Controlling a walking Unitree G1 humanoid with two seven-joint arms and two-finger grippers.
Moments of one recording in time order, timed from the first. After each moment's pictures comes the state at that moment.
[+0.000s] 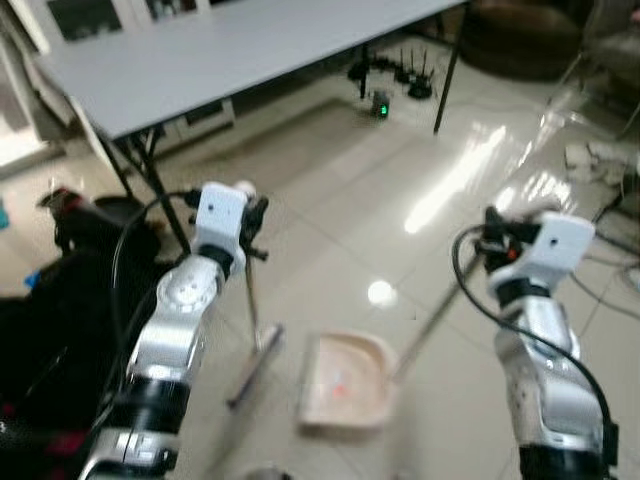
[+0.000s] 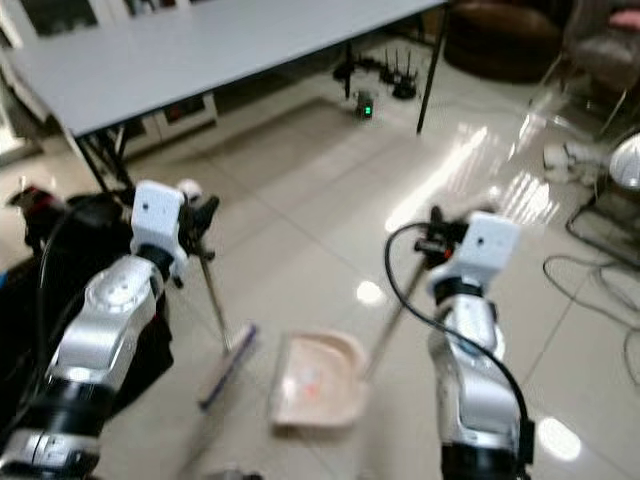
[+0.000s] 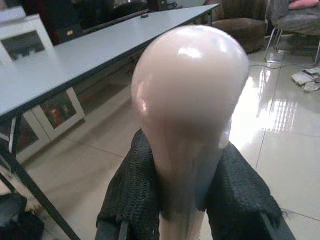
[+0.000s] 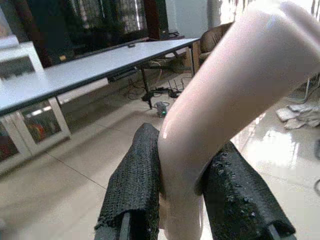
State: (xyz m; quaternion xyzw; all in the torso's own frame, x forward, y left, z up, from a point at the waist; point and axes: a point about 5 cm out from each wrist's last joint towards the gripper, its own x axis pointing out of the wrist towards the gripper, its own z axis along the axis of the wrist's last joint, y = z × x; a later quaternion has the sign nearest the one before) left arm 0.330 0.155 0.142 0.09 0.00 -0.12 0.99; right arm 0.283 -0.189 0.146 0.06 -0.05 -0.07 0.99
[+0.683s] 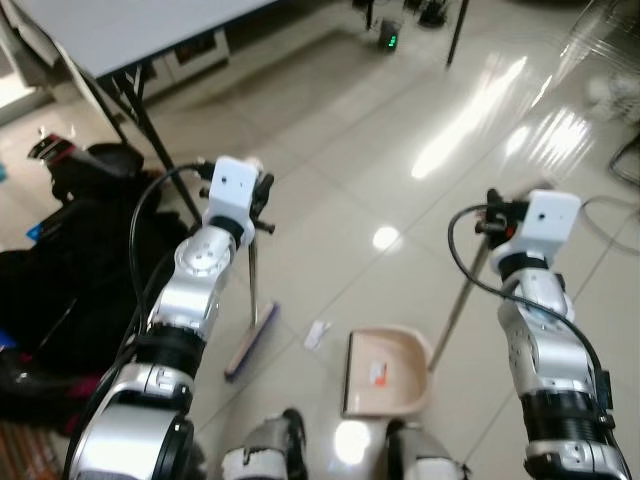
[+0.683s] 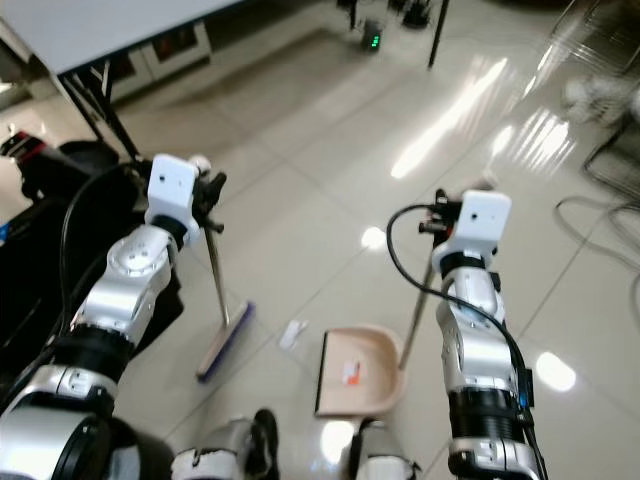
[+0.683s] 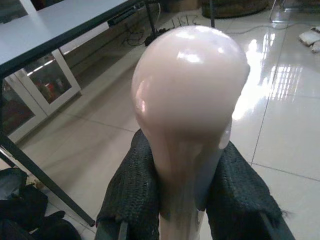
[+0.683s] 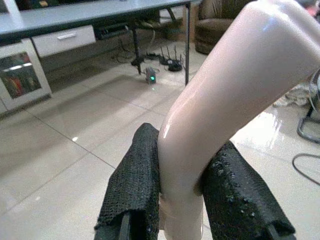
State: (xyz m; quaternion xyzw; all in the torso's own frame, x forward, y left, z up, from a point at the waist) left arm 0.370 0.148 0.157 0.11 -0.03 -0.11 0.99; right arm 0.323 -0.208 0.142 0.00 -0.07 -0.08 0.99
